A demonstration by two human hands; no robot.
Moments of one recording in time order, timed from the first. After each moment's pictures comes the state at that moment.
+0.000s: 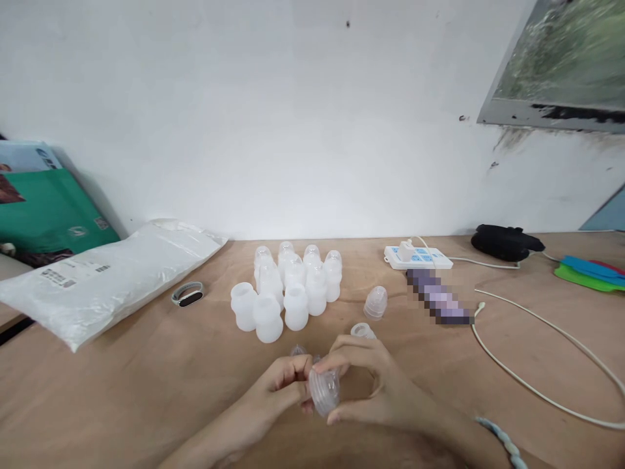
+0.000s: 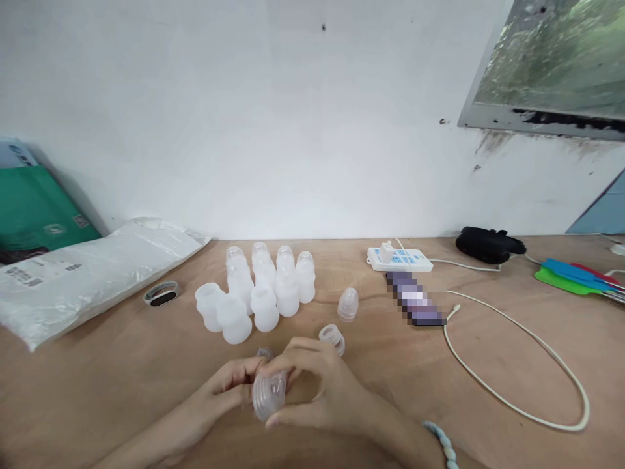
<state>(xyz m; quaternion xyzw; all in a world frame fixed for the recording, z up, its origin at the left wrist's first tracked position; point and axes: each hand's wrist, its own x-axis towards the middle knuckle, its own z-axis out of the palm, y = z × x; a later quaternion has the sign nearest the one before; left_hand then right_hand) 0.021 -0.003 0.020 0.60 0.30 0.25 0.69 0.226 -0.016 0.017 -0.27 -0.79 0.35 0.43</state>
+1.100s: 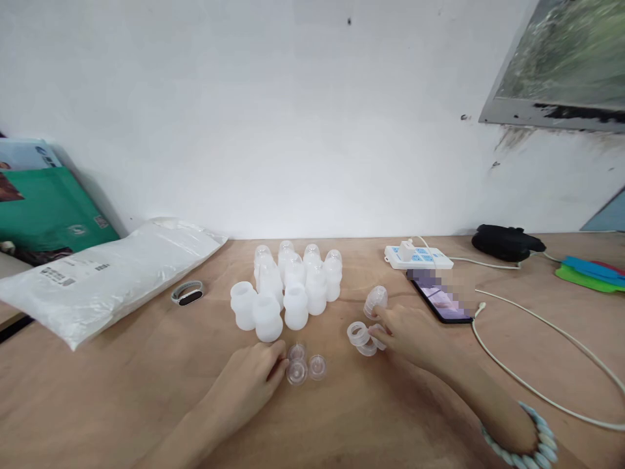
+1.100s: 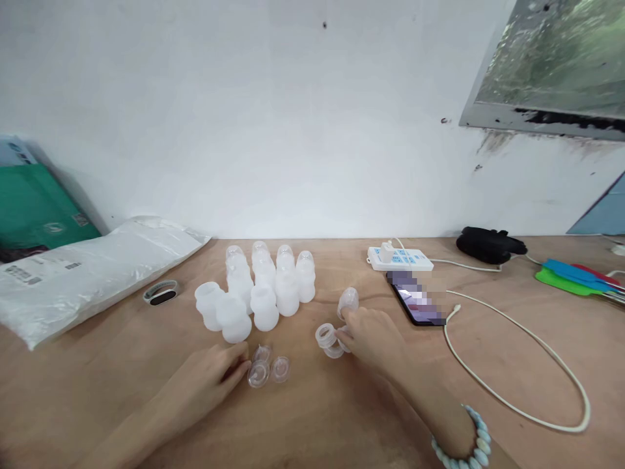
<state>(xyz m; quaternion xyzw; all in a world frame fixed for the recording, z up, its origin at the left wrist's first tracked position) -0.007 0.018 0.012 0.84 0.52 0.06 0.15 0.283 0.017 0.036 -0.65 -0.76 0.00 -0.01</state>
